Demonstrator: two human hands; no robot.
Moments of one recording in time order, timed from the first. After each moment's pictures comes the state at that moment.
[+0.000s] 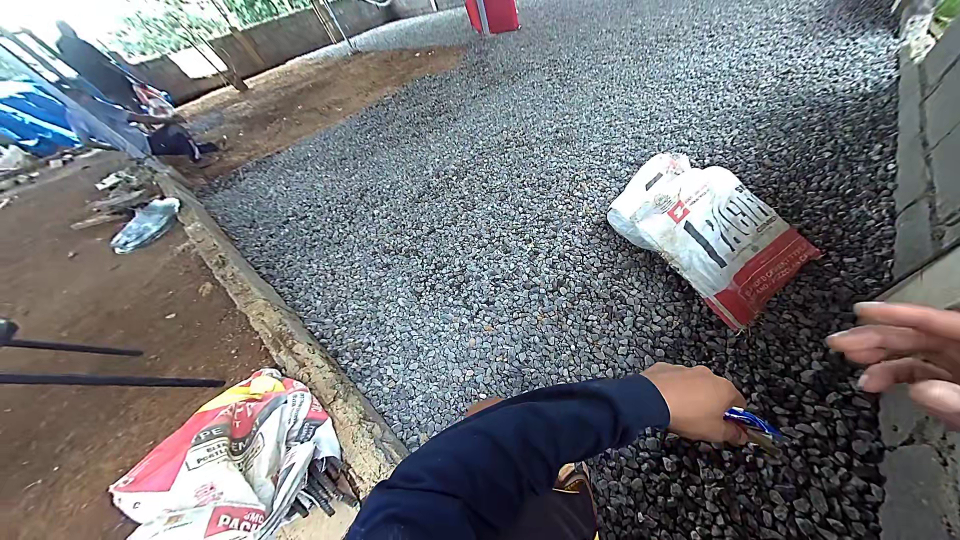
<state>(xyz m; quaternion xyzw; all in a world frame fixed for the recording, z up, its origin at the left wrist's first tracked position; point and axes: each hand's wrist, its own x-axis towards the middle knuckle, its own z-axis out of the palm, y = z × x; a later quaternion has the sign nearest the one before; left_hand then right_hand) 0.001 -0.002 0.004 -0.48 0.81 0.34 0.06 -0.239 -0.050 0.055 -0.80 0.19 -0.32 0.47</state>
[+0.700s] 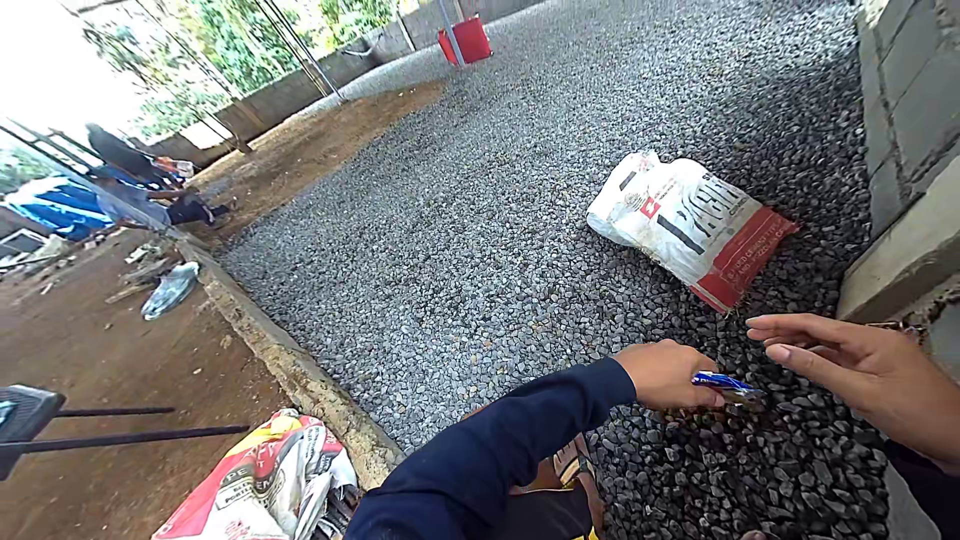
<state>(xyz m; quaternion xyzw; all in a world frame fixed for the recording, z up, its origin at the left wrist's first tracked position) -0.016 -0.020 0.017 -0.47 0.81 0.33 0.04 -0.259 -0.072 -0.026 -0.77 0.33 -0.35 0.41</state>
